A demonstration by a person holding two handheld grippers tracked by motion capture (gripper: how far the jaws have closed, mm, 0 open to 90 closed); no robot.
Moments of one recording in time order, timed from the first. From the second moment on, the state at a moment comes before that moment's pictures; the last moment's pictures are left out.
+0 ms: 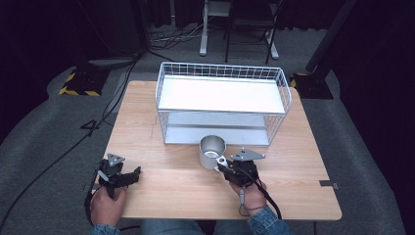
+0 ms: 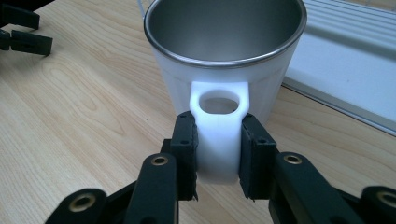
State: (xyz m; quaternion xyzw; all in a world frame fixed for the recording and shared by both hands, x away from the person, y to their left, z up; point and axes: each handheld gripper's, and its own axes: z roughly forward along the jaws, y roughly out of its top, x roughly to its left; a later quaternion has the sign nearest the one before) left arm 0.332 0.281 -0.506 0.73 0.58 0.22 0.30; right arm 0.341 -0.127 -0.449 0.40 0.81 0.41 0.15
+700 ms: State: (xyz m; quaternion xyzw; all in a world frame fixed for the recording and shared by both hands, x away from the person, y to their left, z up) left arm 0.332 0.281 -0.506 0.73 0.58 0.22 0.30; right arm 0.339 -0.129 -0.439 0.39 0.78 0.46 0.17
